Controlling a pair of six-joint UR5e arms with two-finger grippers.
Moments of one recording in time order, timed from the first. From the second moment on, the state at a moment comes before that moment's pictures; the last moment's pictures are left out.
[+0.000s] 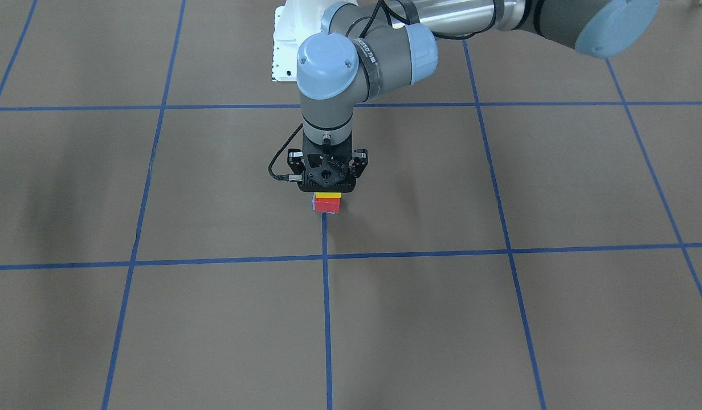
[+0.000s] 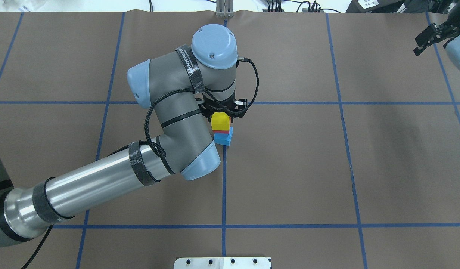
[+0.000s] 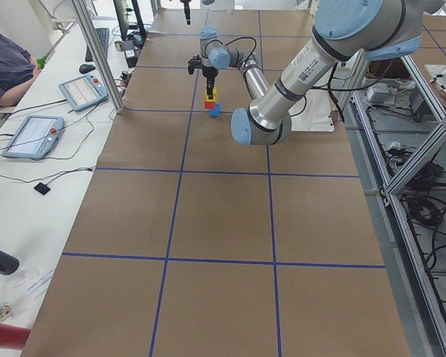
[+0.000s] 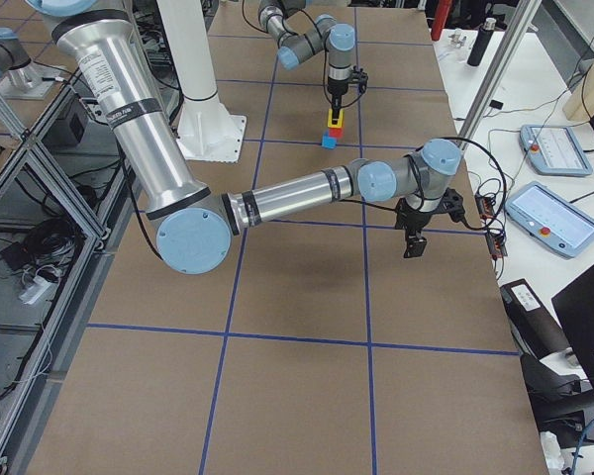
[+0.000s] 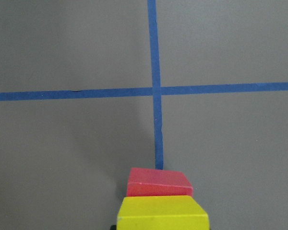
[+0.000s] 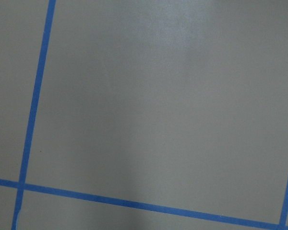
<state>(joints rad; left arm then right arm) -0.59 -2.55 -1.42 -1.47 -1.96 -1.11 1.32 -1.14 1.43 -1.64 2.30 0.17</state>
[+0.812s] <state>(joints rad) -0.67 -2.43 -1.73 -1.32 -1.97 -1.05 1.32 -1.14 1.46 -1.64 2.29 0.18</state>
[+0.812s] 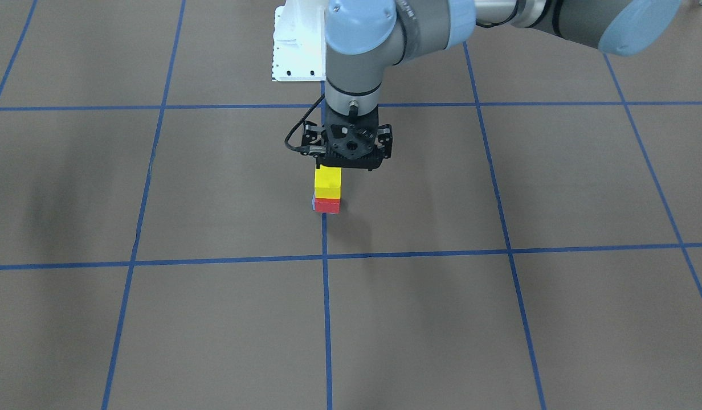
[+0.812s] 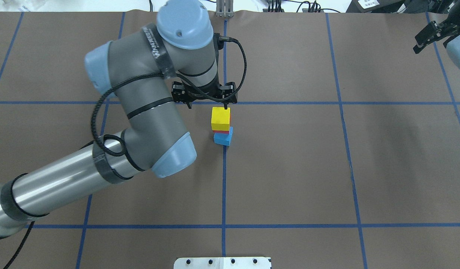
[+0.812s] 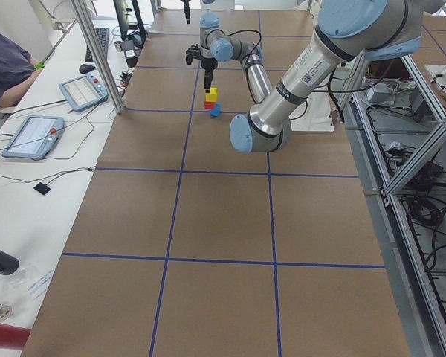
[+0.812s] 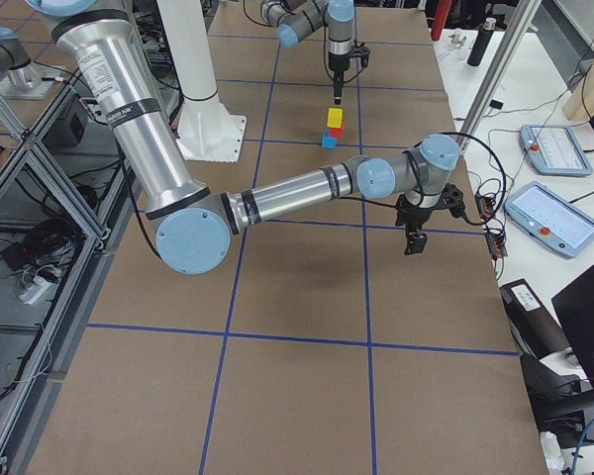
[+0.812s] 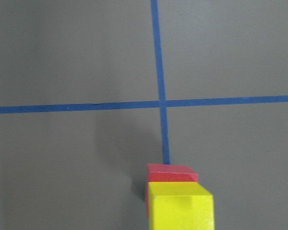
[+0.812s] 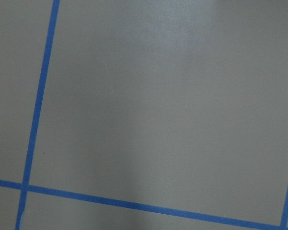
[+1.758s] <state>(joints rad) -1.40 -1.76 -1.89 -1.30 -2.28 -0.04 1.41 -1.18 1.47 -1.64 2.31 0.18</state>
